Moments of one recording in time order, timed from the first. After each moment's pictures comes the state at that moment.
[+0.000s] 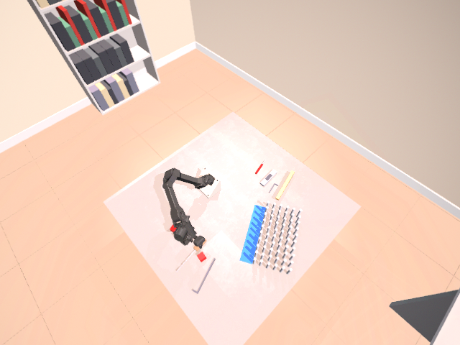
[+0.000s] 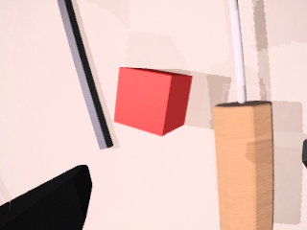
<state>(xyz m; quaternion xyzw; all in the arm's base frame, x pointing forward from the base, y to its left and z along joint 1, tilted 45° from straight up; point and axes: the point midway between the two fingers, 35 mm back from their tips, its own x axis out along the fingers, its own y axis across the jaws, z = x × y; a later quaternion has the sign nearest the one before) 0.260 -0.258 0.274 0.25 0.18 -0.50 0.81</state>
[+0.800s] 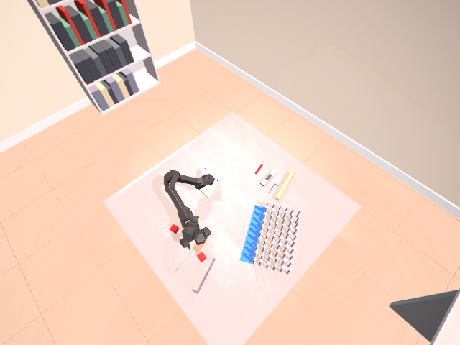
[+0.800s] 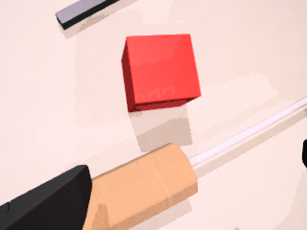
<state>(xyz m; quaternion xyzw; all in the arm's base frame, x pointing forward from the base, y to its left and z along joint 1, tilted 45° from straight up) 0.269 -0.262 0.266 -0.36 0.47 -0.37 0.72</state>
